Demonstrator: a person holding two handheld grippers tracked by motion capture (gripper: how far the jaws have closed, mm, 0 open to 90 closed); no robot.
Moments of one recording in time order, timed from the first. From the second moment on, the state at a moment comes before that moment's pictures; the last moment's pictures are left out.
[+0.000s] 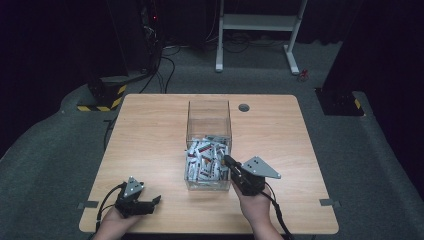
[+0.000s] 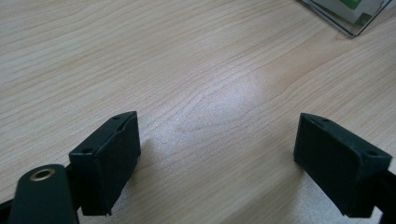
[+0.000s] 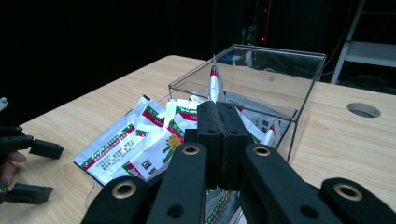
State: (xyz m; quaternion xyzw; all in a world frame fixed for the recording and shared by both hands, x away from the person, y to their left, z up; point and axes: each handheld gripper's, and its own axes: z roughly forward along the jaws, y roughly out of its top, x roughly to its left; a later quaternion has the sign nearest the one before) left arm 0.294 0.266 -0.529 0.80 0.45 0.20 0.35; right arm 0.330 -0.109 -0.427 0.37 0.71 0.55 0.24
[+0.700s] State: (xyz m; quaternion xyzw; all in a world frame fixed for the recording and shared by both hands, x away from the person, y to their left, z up) left arm 0.292 0.267 -0.530 0.80 0.45 0.20 0.35; right arm 0.325 -0.113 -0.415 0.36 0.70 0.57 0.24
